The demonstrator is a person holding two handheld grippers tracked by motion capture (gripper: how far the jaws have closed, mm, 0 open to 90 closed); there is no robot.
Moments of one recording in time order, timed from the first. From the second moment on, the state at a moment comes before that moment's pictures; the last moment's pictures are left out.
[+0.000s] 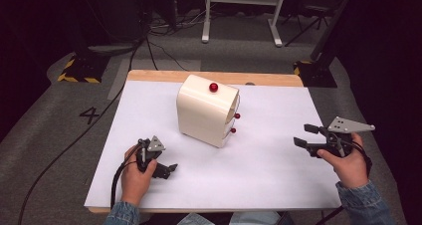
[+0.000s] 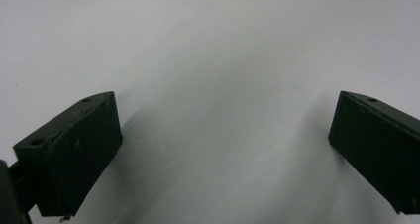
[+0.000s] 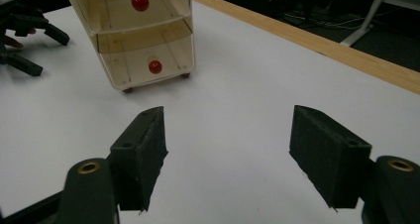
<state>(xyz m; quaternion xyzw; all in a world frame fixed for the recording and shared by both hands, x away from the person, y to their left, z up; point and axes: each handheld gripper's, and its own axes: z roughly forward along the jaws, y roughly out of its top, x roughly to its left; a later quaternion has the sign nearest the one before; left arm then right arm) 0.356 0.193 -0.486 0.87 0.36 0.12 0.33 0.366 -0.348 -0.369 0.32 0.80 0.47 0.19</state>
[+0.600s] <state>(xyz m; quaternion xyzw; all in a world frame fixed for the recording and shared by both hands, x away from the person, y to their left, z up) 0.357 0.193 -0.486 0.87 0.36 0.12 0.33 0.414 -0.278 -0.372 0.27 0.82 0.48 0.16</state>
